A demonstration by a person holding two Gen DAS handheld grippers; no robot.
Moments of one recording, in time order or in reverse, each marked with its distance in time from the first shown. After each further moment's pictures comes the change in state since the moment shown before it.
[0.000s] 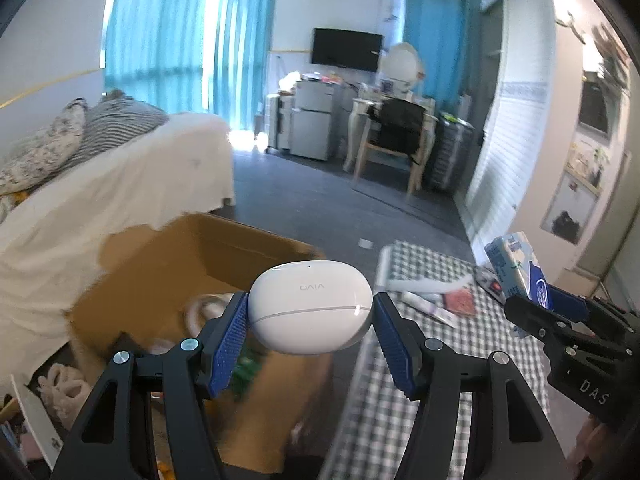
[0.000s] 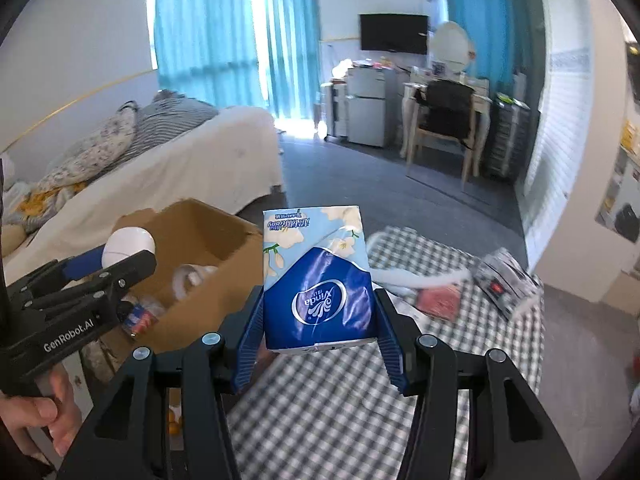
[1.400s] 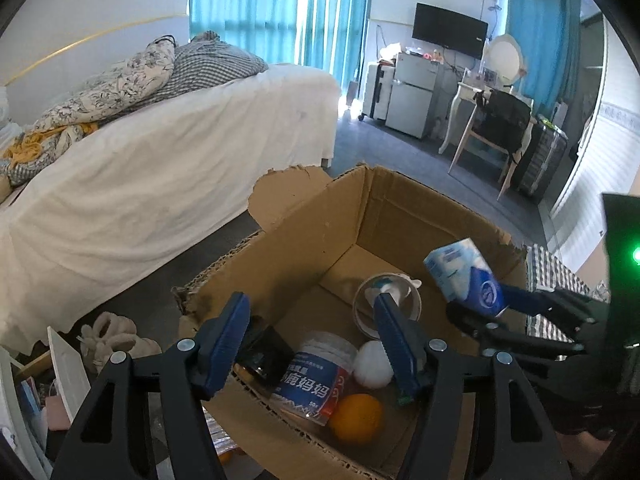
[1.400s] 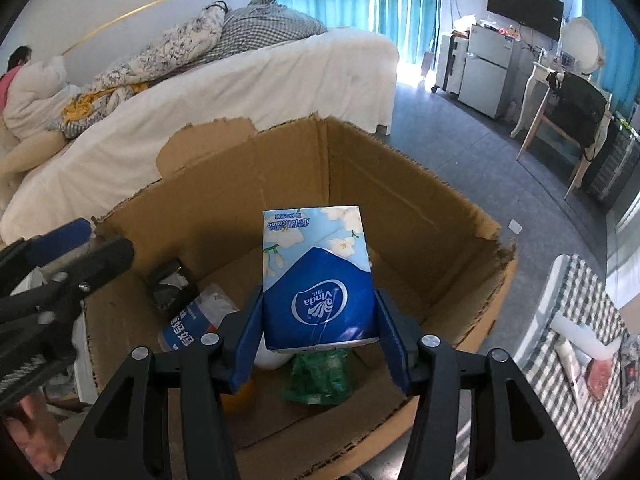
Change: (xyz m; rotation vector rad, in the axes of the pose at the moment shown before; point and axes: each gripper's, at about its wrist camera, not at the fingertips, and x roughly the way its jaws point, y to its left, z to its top) left arm 0.057 0.171 -0.023 -0.168 0.132 0.236; right arm 0.193 0.172 0.003 -0.235 0.255 0.228
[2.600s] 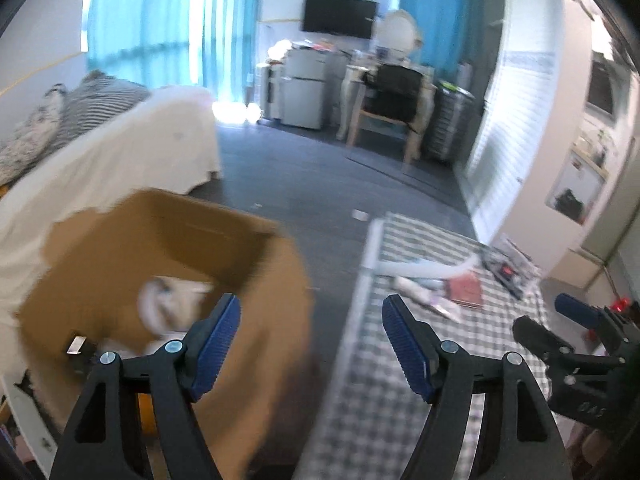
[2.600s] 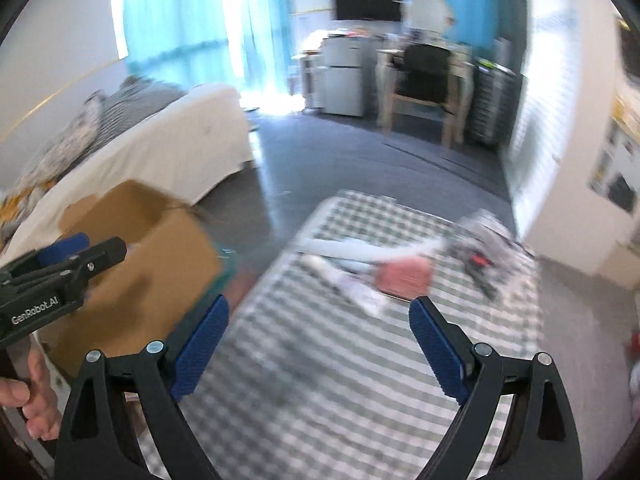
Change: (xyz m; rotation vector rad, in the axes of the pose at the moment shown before) left arm -0.026 -0.246 -0.024 0.233 0.008 -0.274; right arm -0.185 -0.228 -0.142 0.388 -0.156 -0.301
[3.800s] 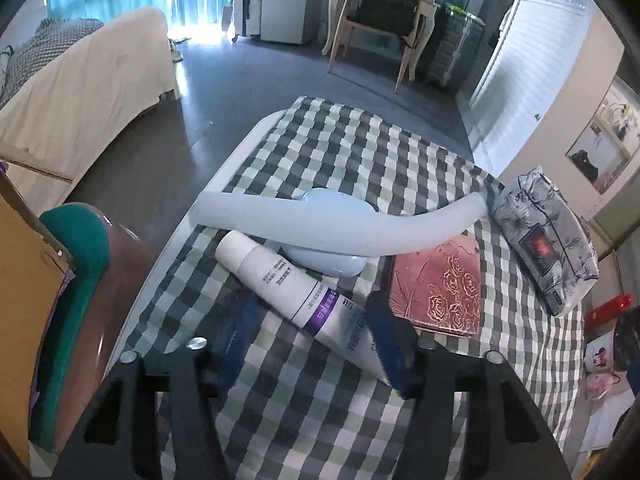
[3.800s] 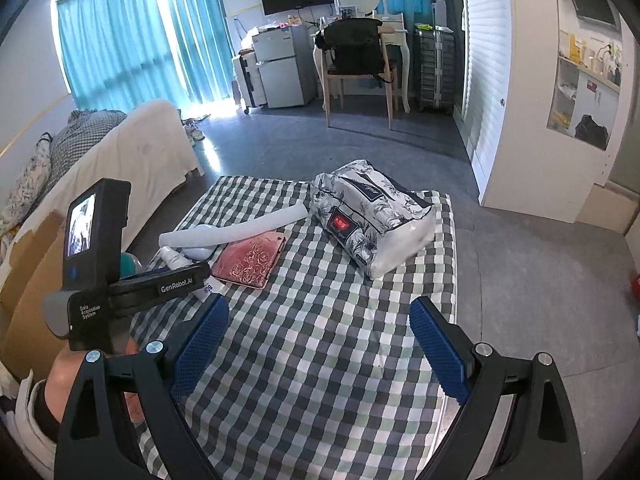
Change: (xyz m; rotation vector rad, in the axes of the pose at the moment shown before) left arm 0.201 -0.138 -0.017 -0.053 0.289 0.000; right arm 0.040 -0.139 -0.026 0.133 0.023 -0.043
